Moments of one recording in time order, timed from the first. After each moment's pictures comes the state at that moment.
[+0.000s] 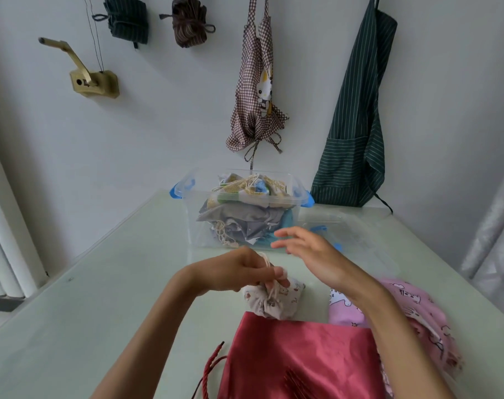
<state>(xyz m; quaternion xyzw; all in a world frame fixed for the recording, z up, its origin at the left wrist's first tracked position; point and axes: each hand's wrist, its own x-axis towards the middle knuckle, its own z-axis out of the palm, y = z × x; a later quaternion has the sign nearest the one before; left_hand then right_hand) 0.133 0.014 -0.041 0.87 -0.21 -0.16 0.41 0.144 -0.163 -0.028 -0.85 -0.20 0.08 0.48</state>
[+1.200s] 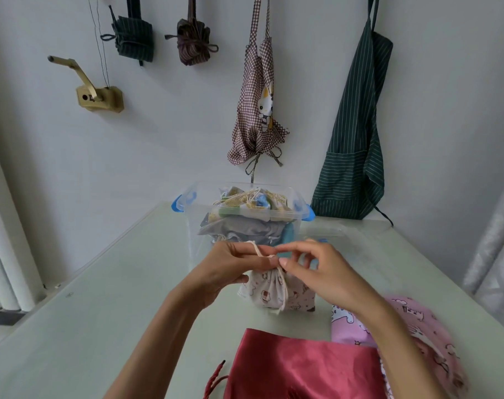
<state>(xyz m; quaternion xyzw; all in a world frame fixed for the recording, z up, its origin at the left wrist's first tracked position) 0.136 0.018 -0.033 0.74 -0.05 -0.06 0.66 0.142 -0.166 -0.024 -0.89 -0.20 -0.05 0.41</state>
